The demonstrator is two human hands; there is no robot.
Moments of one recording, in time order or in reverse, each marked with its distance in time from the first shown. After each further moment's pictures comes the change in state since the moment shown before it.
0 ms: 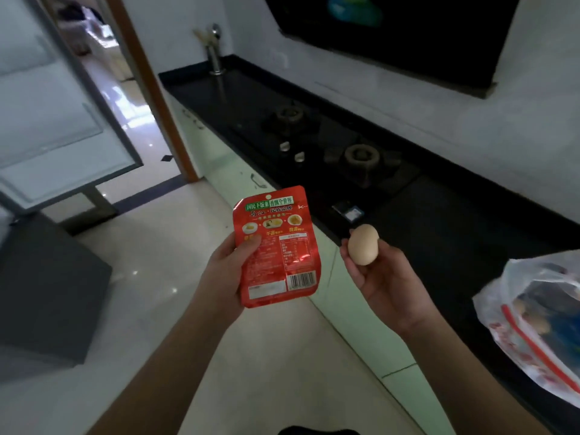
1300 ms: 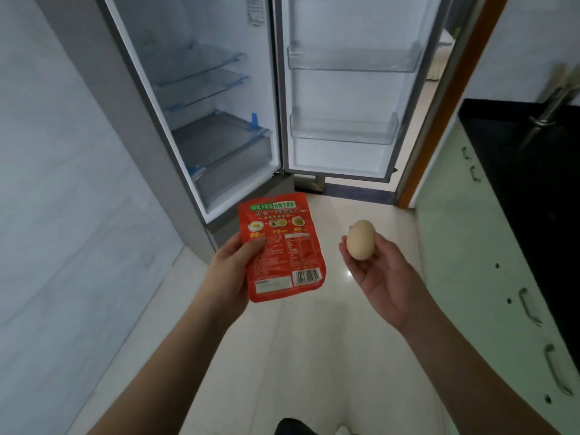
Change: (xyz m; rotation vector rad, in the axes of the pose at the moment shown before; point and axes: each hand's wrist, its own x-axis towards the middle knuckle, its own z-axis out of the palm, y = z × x) left_hand -0.014 0.166 -0.370 -0.283 0.729 0.357; right_hand 0.251 0.329 0.334 -0.220 -0.442 0.681
